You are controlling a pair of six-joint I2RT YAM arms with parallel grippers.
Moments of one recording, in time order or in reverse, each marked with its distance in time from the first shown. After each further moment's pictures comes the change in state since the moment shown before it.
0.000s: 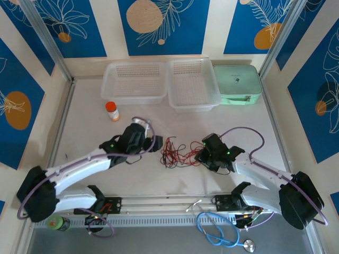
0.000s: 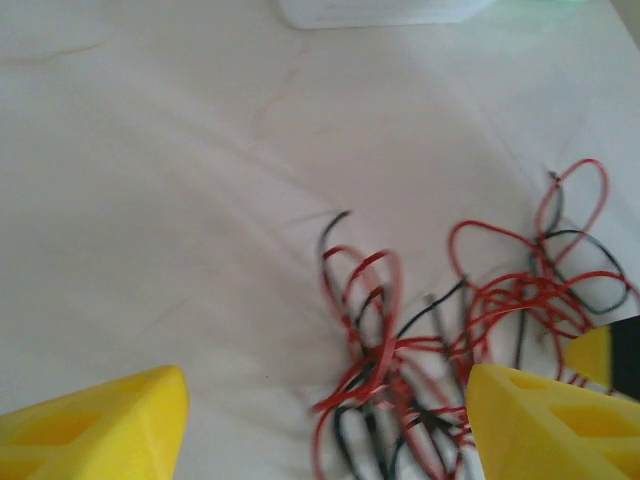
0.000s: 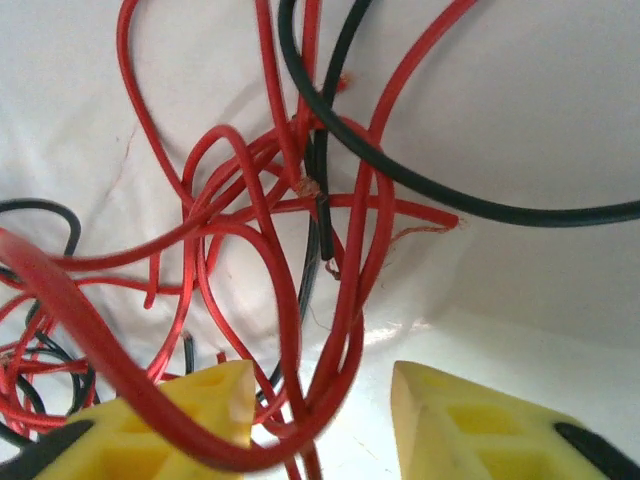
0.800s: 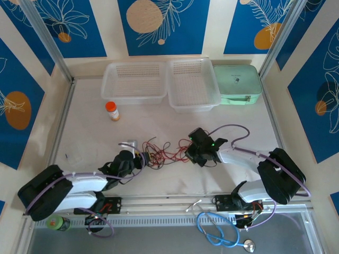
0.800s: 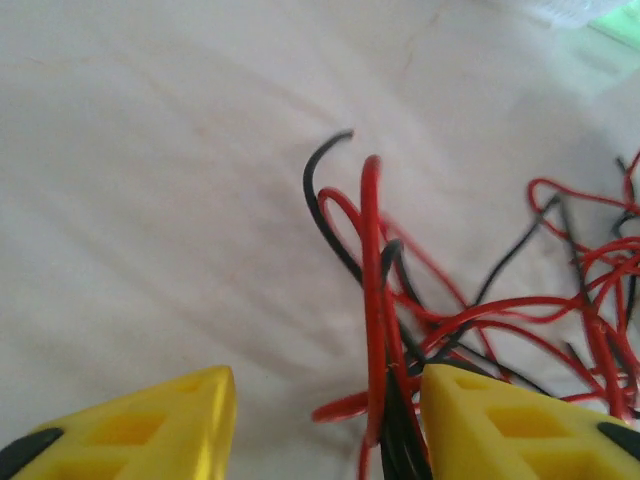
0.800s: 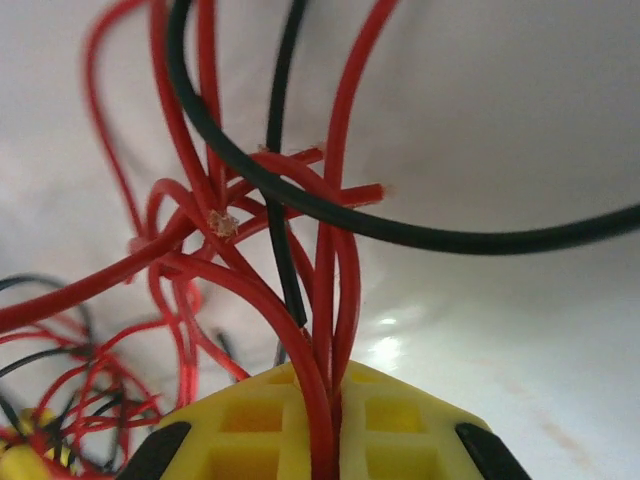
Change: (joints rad) left arm 0.013 -0.008 -0.642 0.756 -0.138 -0.161; right arm 0.078 0.288 0.124 0.138 -0.039 0.245
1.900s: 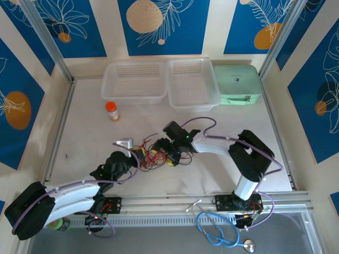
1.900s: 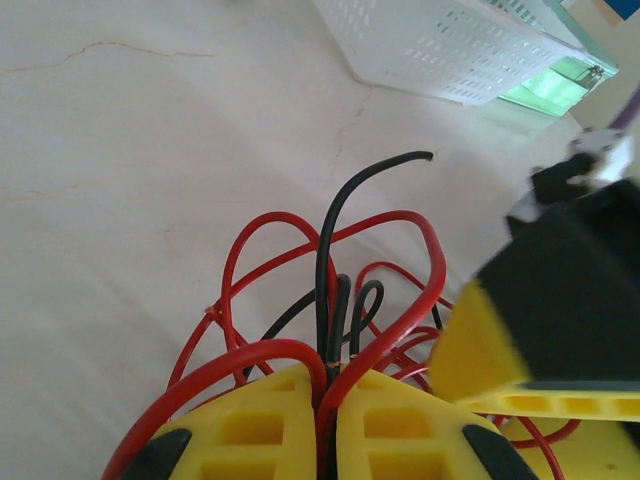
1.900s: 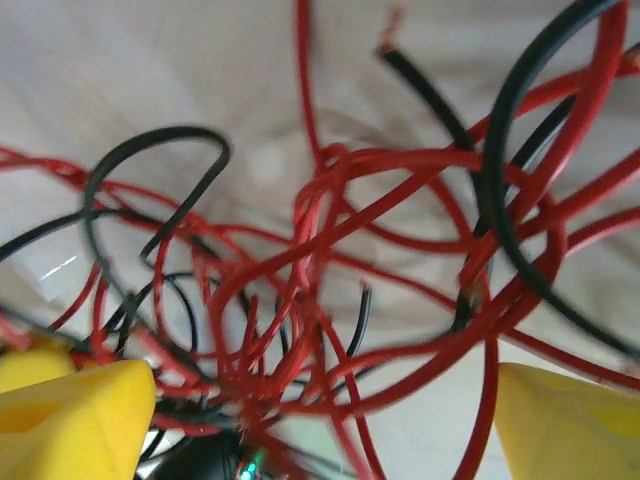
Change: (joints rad) left arm 0.014 -0.267 -0.041 -0.048 0.005 0.074; right arm 0.154 0.377 0.352 0.109 -0.258 -0.006
